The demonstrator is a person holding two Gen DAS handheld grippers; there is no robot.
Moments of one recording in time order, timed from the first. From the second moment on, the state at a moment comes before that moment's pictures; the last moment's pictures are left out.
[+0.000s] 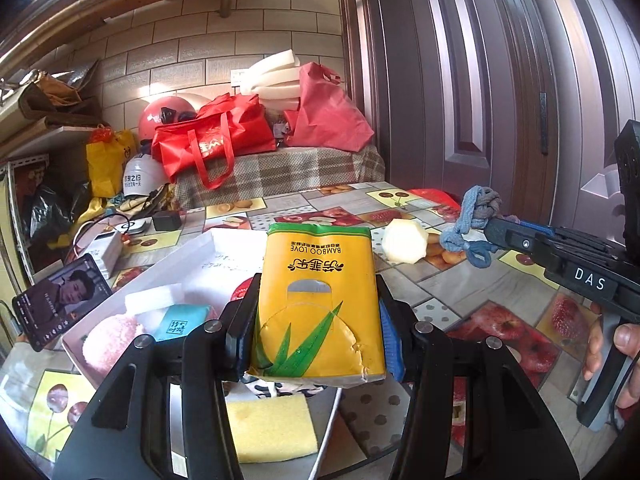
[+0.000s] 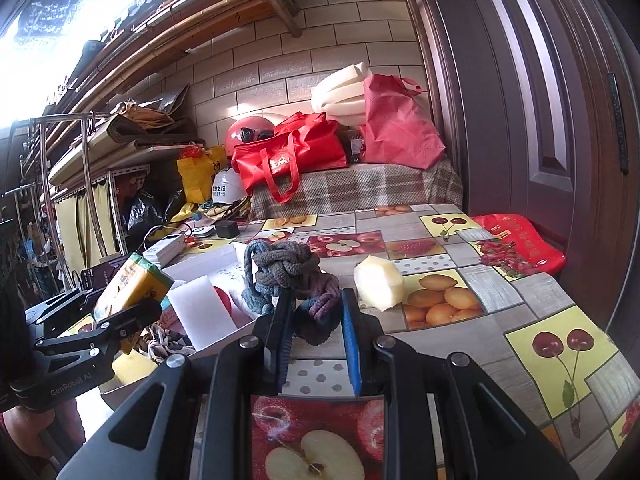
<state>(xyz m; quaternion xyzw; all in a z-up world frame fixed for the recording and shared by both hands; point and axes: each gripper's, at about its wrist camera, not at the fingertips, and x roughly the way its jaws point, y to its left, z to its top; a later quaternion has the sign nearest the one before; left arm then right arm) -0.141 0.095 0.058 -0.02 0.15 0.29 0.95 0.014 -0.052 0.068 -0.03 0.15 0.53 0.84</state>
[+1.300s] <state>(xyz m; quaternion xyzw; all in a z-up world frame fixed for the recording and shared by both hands) -0.164 0.222 0.055 -0.09 0.11 0.39 0.91 0.001 0.112 0.060 -0.08 0.16 0.54 0.82</state>
